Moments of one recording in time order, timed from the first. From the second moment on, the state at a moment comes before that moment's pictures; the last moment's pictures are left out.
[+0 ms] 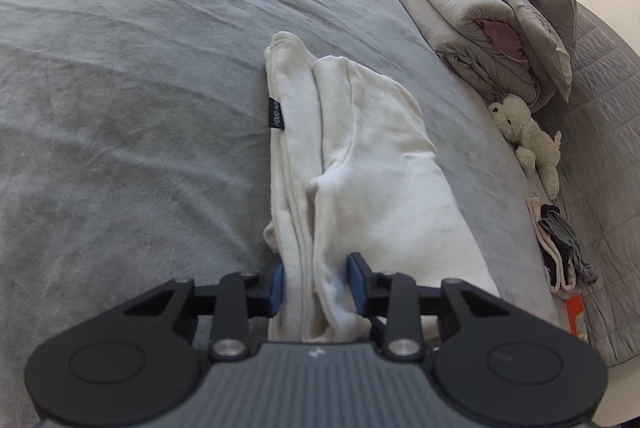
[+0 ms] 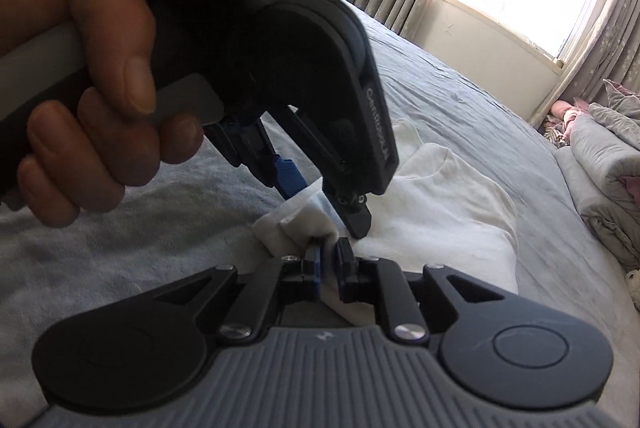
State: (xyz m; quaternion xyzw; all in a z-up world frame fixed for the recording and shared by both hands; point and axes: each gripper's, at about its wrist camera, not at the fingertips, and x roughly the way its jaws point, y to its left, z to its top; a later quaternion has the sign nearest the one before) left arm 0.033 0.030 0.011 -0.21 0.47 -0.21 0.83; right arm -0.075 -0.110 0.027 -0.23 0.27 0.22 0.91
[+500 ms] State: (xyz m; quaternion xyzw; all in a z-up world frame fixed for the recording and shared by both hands) left arm 0.020 0.016 0.019 -0.15 0.45 -0.20 0.86; right arm -0.027 -0.276 0.019 0.33 0.40 0.08 0.85
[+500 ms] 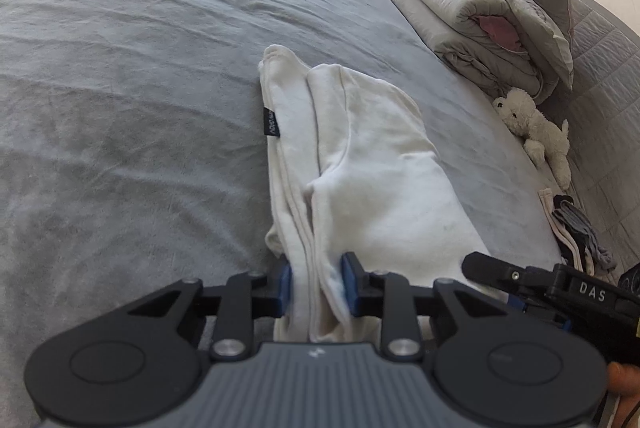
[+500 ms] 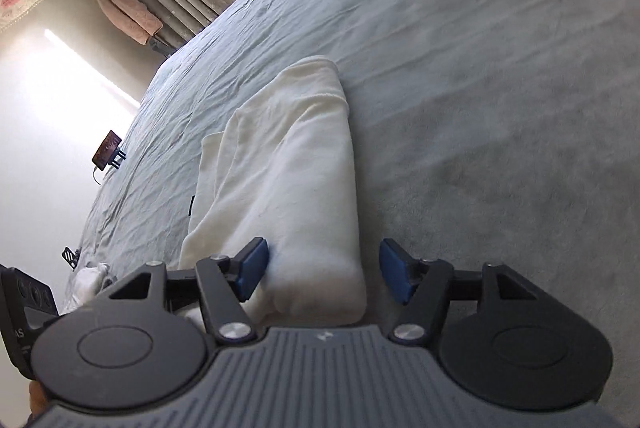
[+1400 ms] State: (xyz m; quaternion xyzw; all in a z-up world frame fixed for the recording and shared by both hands) left arm -0.029 -0.006 0.080 -0.10 0.36 -0.17 0.91; right arm -0.064 -0.212 0.071 0.01 0.23 0.07 0.97
